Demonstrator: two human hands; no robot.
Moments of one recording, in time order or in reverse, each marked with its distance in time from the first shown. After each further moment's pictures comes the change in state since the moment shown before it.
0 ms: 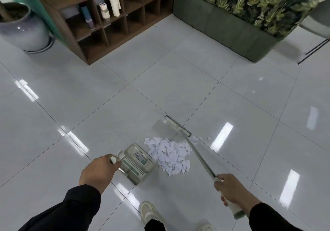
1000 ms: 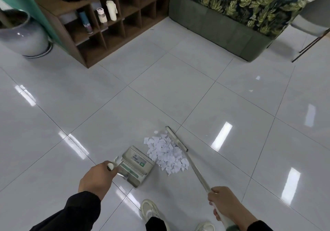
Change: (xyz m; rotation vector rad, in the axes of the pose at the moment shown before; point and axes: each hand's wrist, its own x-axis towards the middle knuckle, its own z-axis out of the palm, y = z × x) left_hand -0.038 -0.017 0.014 -0.064 -0.007 -0.023; right_hand -0.049 0.037 0.036 0.230 -0.025 0.067
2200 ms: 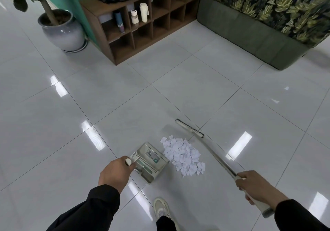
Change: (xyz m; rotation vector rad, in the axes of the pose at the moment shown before) left_hand -0.015 -0.034 -0.010 -0.003 0.062 -0.052; right_hand 0.012 -0.055 -0.038 -0.329 0.004 -0.154
